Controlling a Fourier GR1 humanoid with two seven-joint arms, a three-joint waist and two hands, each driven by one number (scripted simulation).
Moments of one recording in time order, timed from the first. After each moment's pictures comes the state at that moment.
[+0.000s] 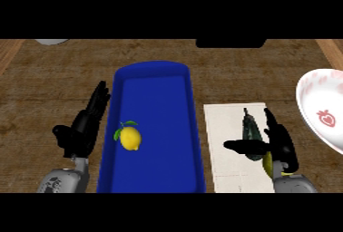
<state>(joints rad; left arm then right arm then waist) -0.13 0.10 -0.10 -1.52 -0.01 0.12 0.05 -0.09 -0.11 0.11 -1.59 0.38 -0.23 0.87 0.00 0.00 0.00</state>
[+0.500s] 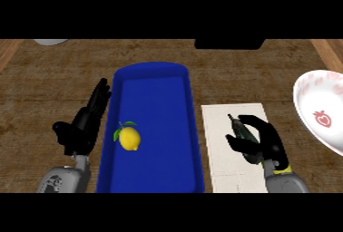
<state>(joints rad) -0.15 0.09 -0.09 -1.54 -0.02 0.11 0.08 -0.11 -0.11 0.15 -1.52 0.39 -0.16 0.79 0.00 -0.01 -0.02</state>
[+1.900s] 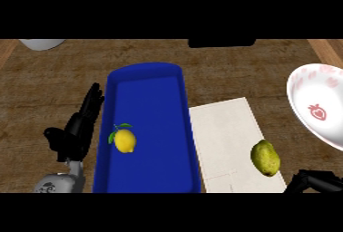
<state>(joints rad) -0.10 0.09 -0.06 -1.57 -0.02 0.11 0.08 0.36 -0.41 0.14 -2.30 0.18 0.11 -0.06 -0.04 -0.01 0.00</state>
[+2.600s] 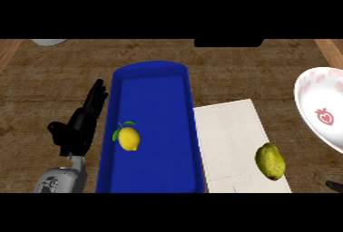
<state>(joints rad) -0.14 0.09 -0.06 -1.54 -0.03 0.09 0.08 0.21 -0.57 -0.23 -2.49 0.01 0.11 0.35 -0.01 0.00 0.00</state>
